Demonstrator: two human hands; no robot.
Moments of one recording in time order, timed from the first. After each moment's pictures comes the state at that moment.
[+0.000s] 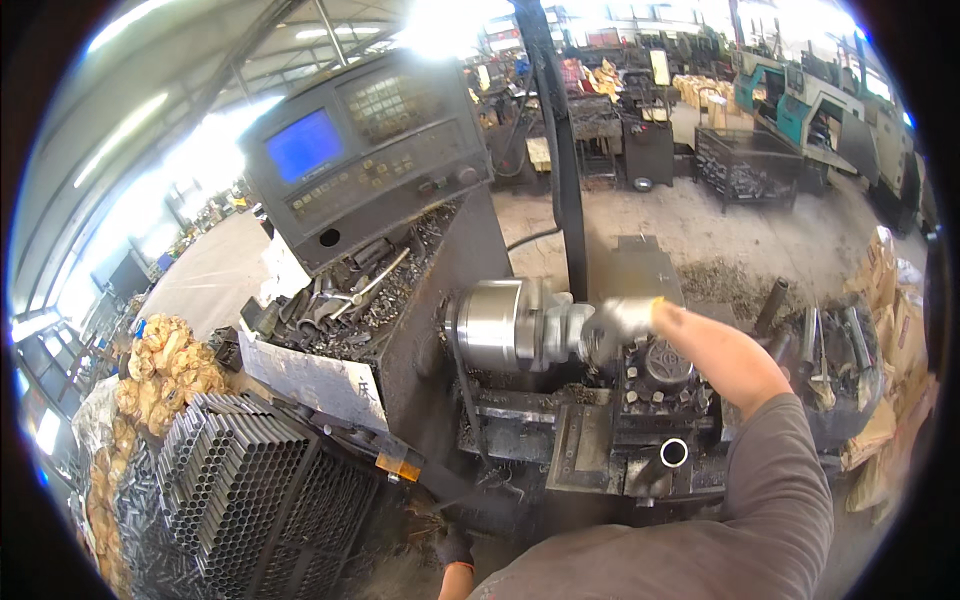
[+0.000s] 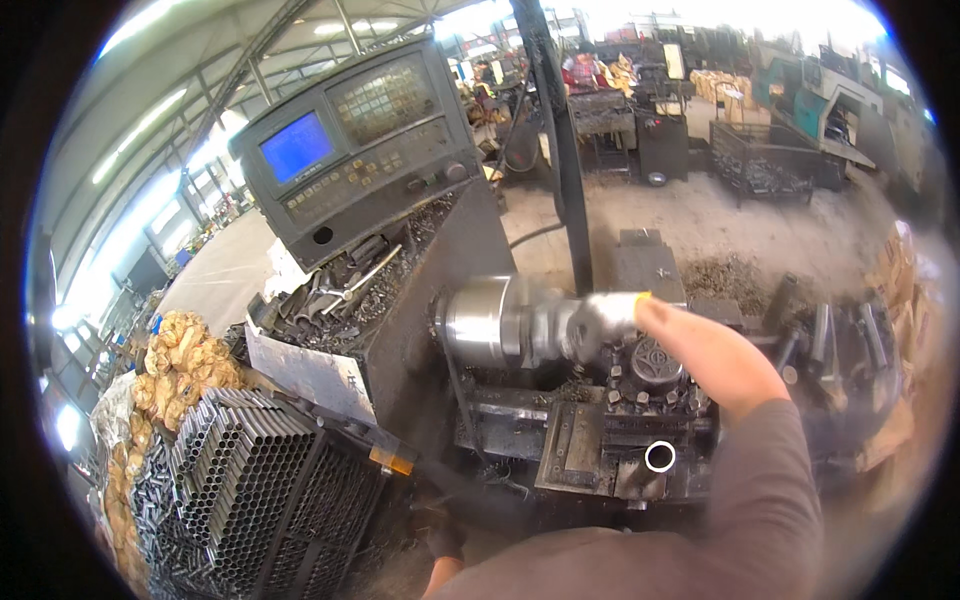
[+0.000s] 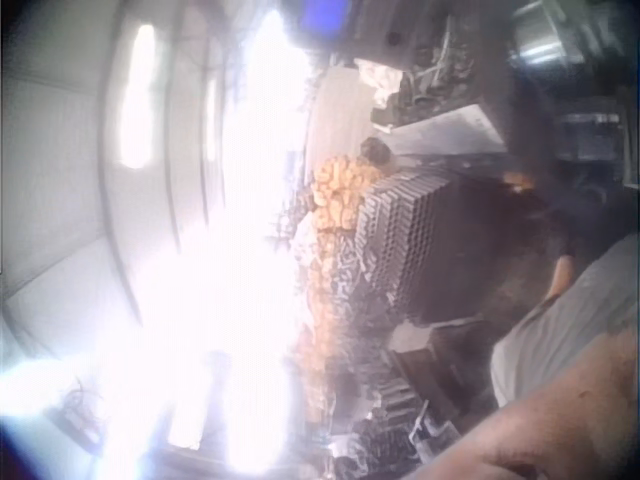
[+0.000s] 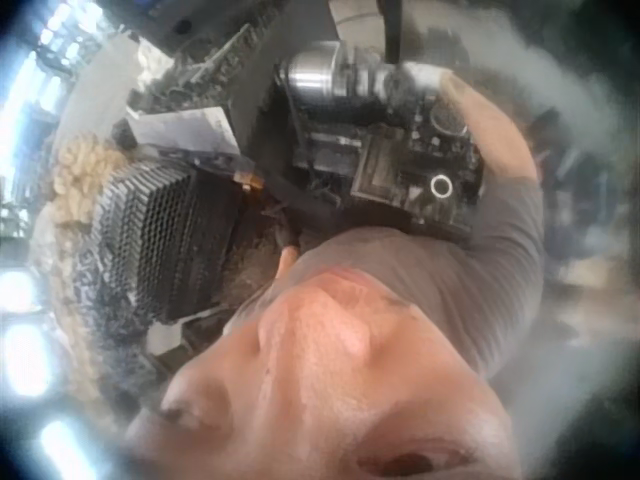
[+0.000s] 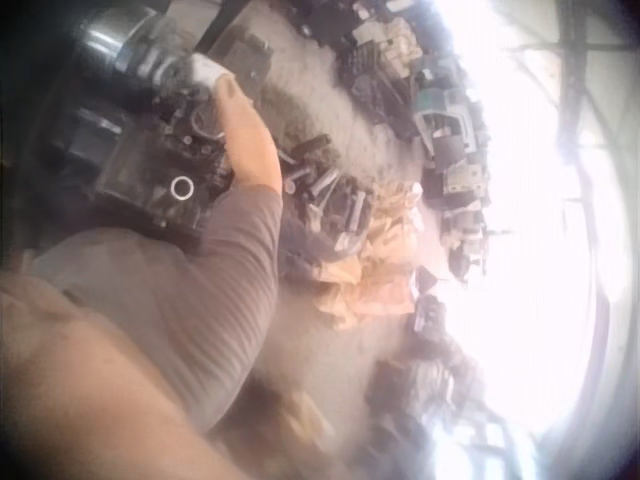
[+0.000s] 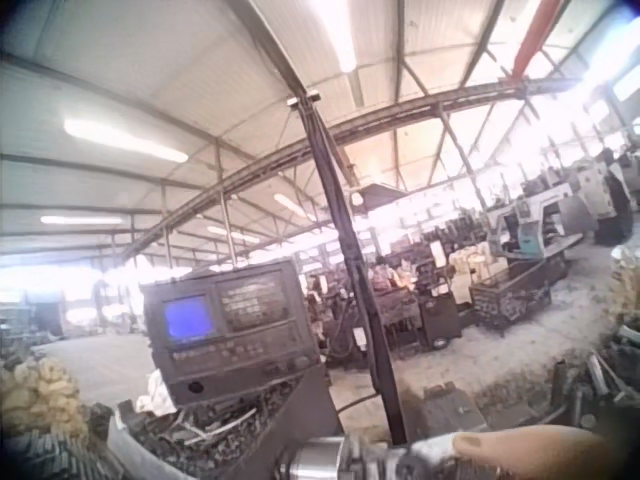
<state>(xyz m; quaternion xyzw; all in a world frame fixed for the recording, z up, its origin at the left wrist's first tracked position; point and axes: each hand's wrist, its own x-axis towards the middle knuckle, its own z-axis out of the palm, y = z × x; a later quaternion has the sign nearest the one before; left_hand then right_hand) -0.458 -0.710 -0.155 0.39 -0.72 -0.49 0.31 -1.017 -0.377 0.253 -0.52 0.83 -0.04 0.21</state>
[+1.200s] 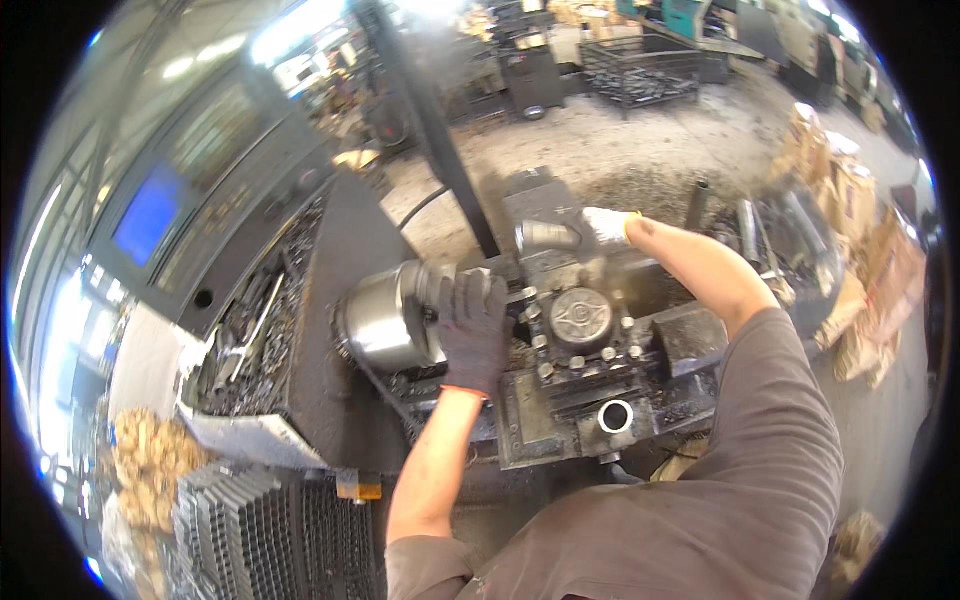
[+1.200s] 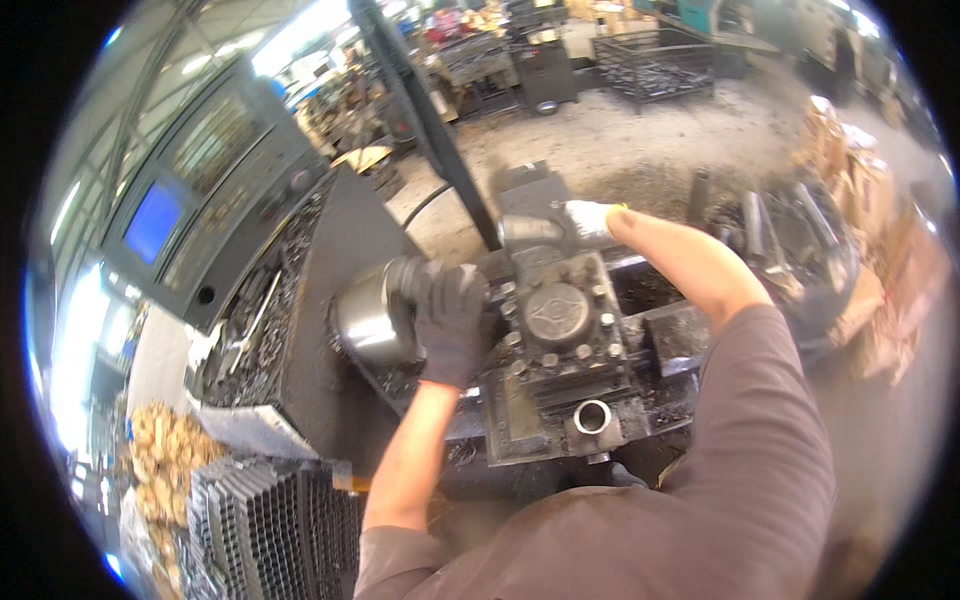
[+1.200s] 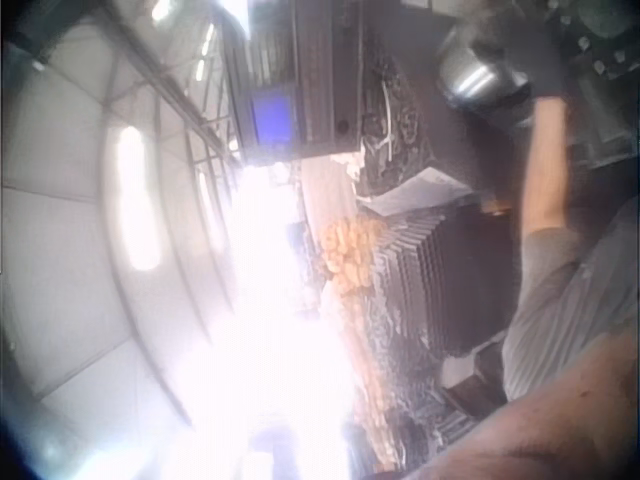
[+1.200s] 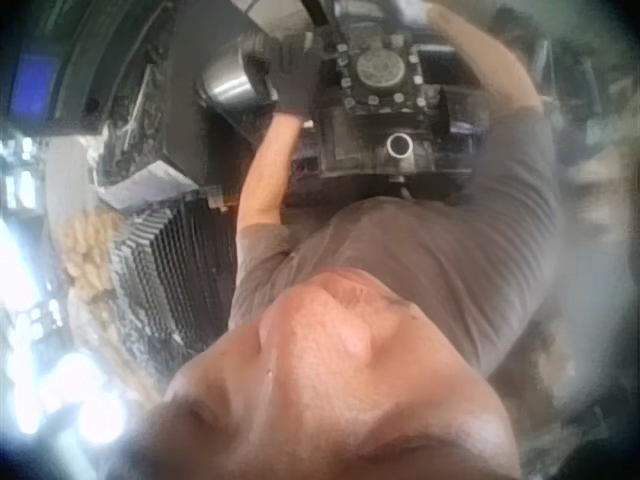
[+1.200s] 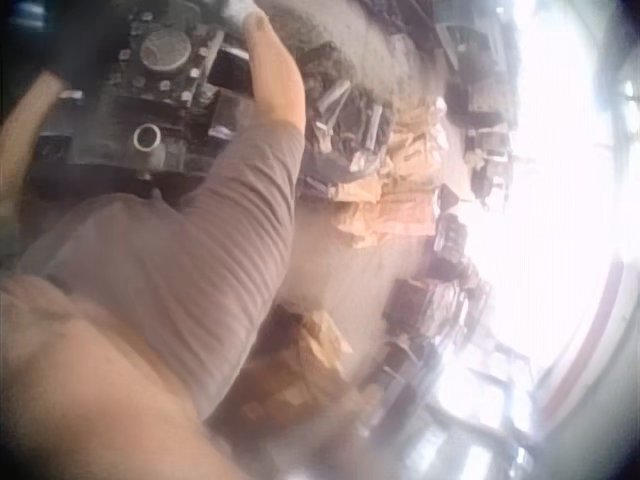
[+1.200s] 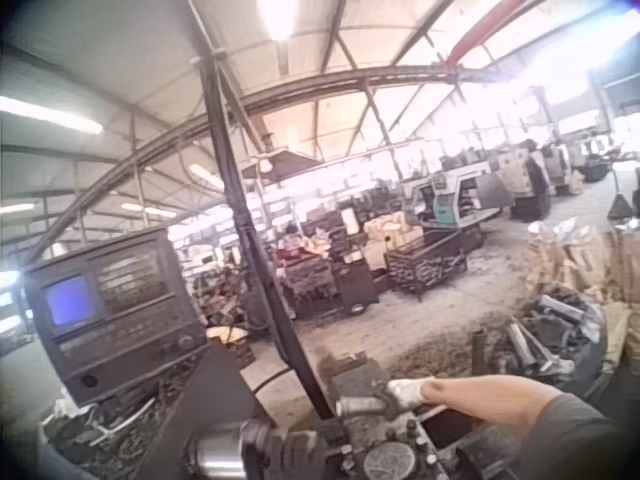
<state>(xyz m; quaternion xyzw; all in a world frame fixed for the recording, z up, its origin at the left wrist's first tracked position) -0.845 -0.531 0.237 -0.22 -0.92 0.00 0.34 -1.032 -0.236 0.247 -0.36 0.91 -0.21 0.07</state>
